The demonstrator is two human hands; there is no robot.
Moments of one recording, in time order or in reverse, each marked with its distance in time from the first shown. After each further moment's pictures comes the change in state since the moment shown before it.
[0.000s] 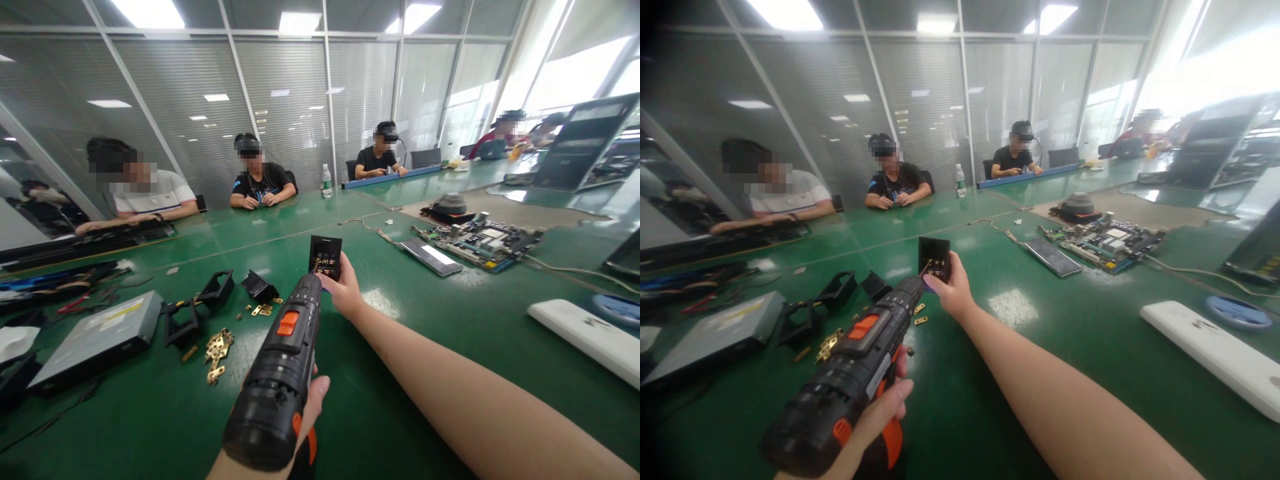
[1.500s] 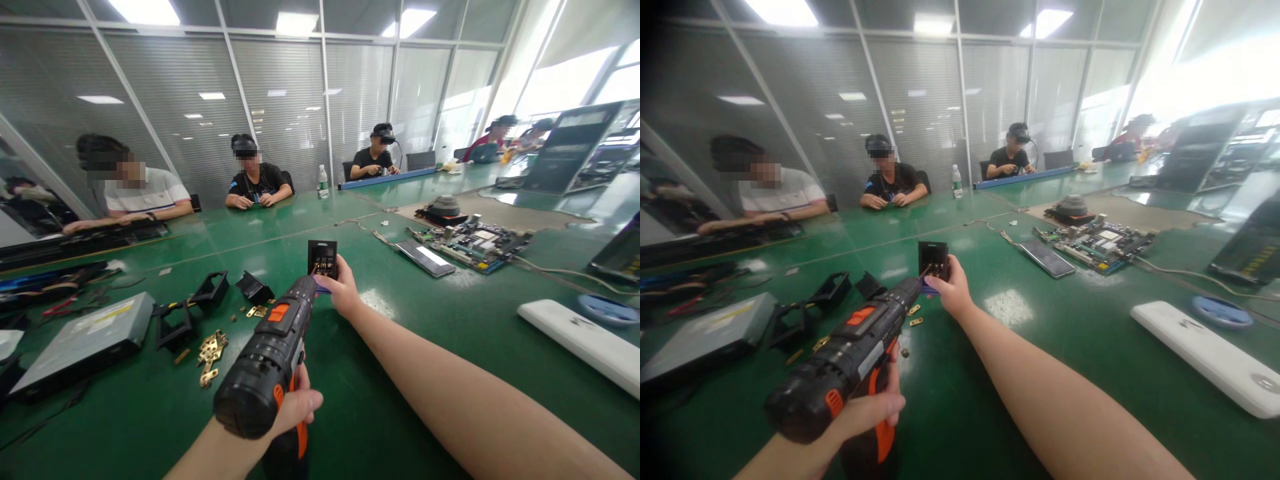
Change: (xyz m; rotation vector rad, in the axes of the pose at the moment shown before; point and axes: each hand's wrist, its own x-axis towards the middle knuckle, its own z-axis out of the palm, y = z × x) left_hand 0.008 0.040 -0.019 -0.053 -0.365 -0.157; right_hand 0.004 0.007 -0.007 0.041 -0.003 0.142
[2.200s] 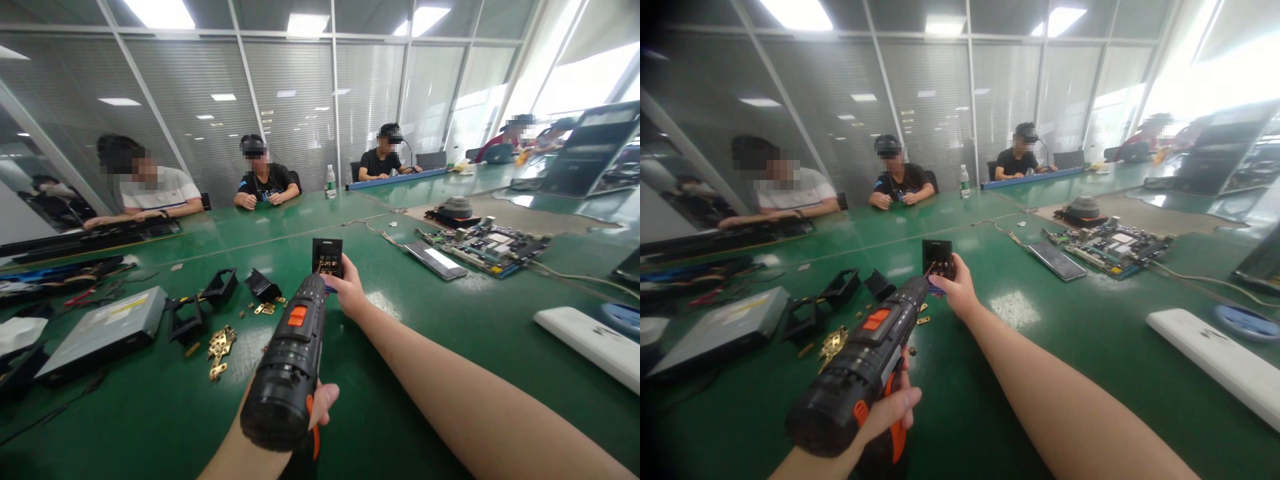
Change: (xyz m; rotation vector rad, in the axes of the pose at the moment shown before) left_hand -0.004 -0.021 0.015 0.108 0.156 0.037; right_hand -0.001 -0.002 0.005 0.068 -0.075 0.019
